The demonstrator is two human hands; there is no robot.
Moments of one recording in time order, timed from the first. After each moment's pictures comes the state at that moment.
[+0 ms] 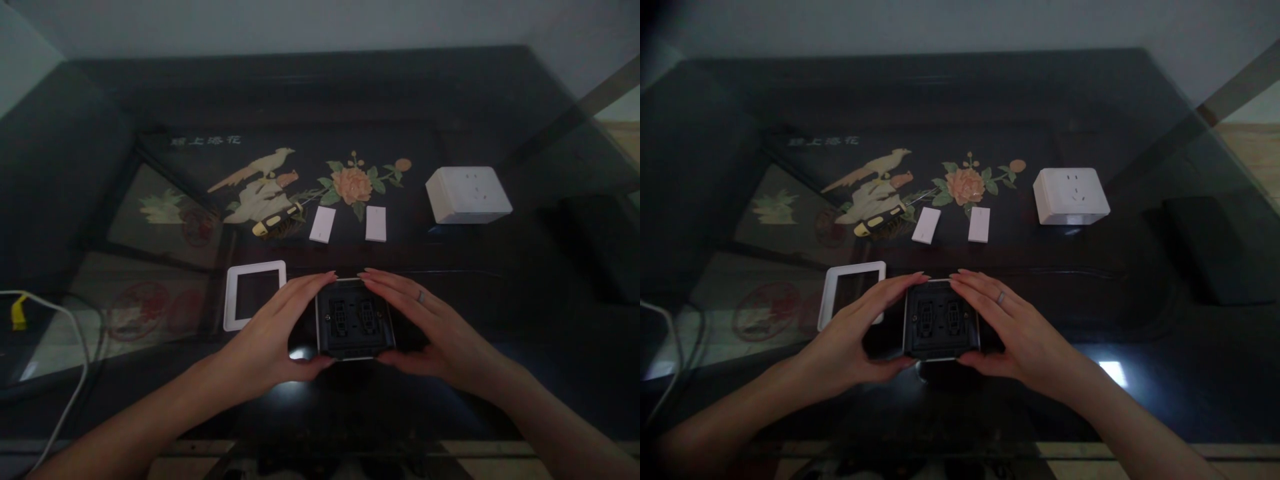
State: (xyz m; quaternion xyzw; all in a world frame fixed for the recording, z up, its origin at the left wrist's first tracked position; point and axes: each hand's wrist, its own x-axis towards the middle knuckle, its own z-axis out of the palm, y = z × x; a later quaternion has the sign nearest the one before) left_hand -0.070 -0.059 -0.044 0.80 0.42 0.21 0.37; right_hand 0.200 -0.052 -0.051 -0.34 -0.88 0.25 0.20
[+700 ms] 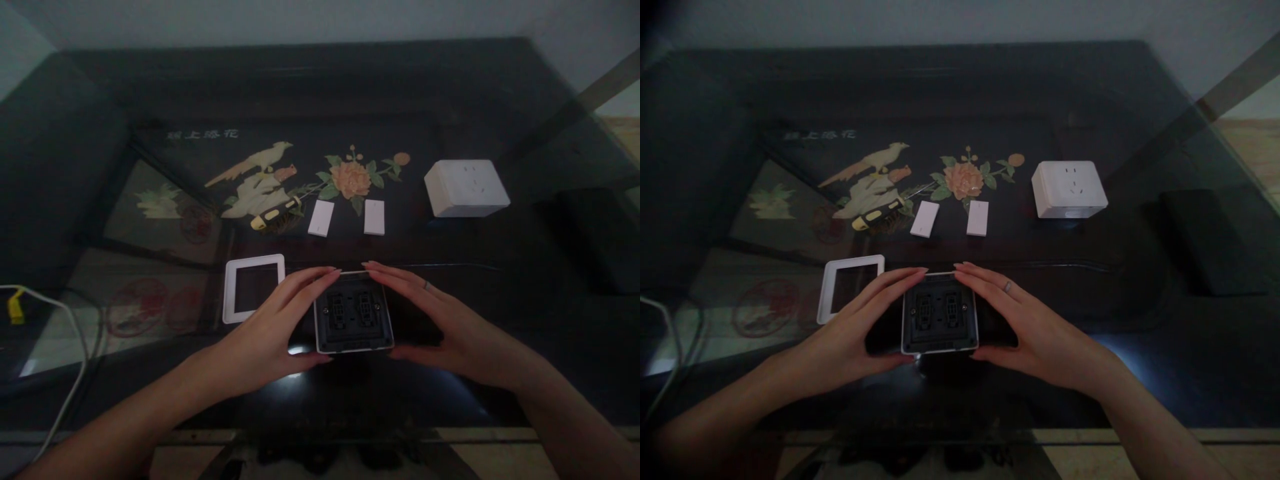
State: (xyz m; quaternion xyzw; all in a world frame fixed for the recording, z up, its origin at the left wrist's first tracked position) left_hand -0.072 -0.062 -0.040 0.82 0.41 0.14 0.38; right_hand 0.213 -0.052 -0.039 -0.37 -0.84 0.37 0.15
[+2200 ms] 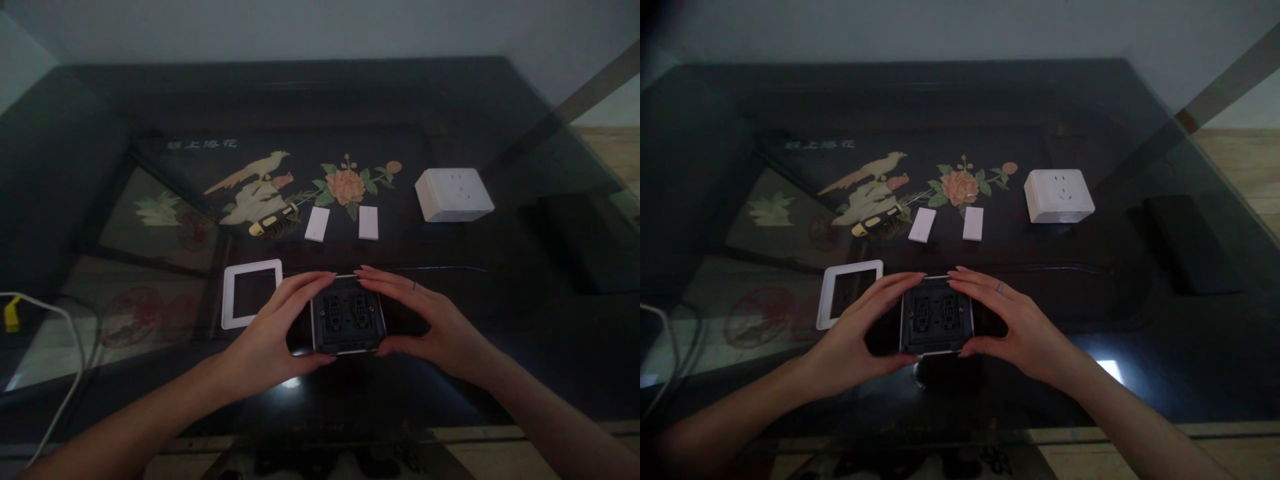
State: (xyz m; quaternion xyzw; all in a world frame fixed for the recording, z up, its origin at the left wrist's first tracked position) left_hand -0.065 -0.065 -0.046 0.78 0.42 0.22 0.40; right_hand 0.202 -0.054 -0.045 -0.41 -0.79 0.39 0.22
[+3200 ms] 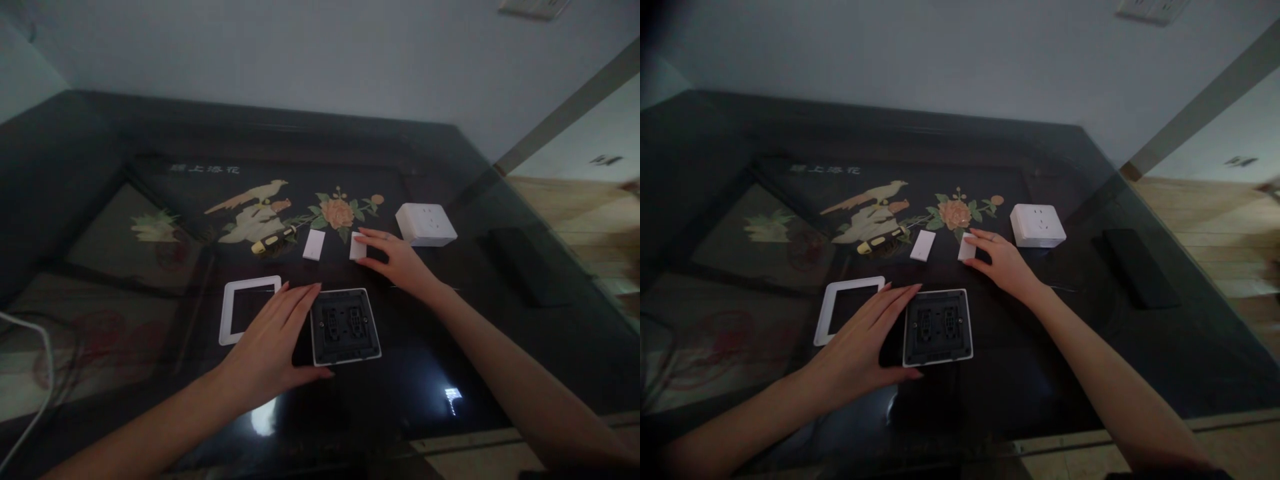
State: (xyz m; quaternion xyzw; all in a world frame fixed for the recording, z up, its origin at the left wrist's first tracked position) left_hand -0.069 -0.066 -0.061 0.86 0.44 0.14 0.24; right_hand 0.207 0.046 -0.070 -0.48 -0.84 0.16 0.20
